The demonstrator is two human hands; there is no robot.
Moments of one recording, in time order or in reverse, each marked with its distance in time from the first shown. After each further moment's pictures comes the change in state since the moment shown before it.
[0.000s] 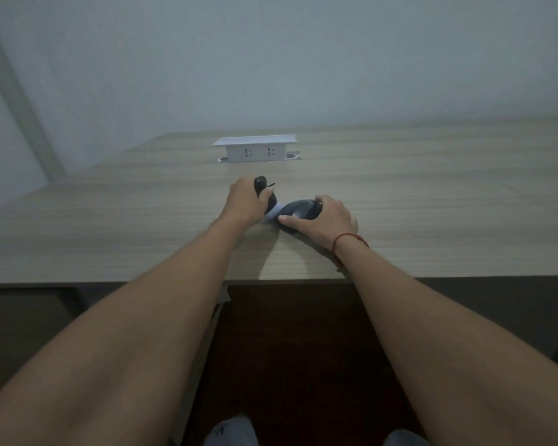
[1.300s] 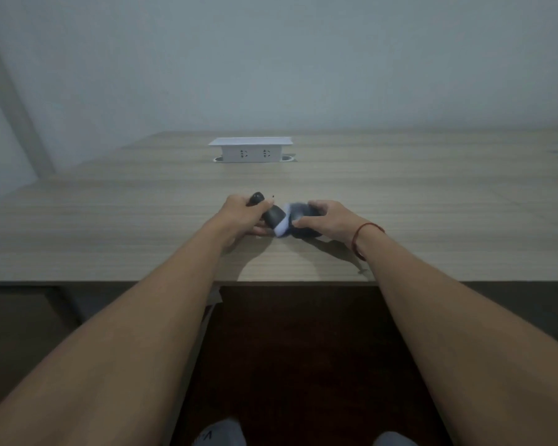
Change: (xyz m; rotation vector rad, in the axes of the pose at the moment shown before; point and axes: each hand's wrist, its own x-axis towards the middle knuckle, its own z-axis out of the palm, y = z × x) left_hand -0.021 -0.005 -0.007 -0.519 -0.340 -0.292; right_hand 0.001 0.002 -0.038 0.256 -0.413 -0.028
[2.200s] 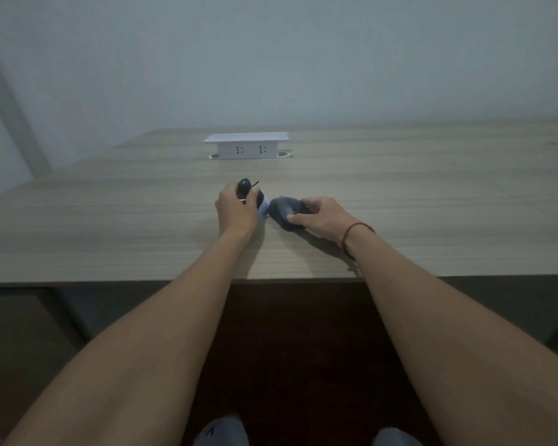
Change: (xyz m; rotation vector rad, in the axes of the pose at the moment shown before) left_hand 0.012 -0.011 0.023 0.202 0.541 0.267; right_hand 0.003 0.003 0.007 -0.041 0.060 -0.035
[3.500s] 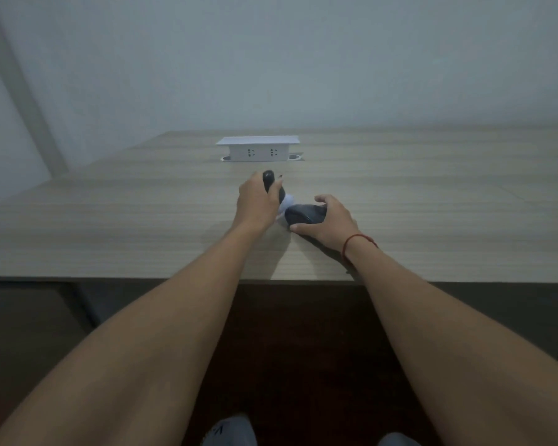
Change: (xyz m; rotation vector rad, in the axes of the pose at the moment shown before) left_hand 0.001 0.021 -0.004 0.122 -0.138 0.186; right_hand 0.017 0.020 0.022 -0.096 0.222 0.037
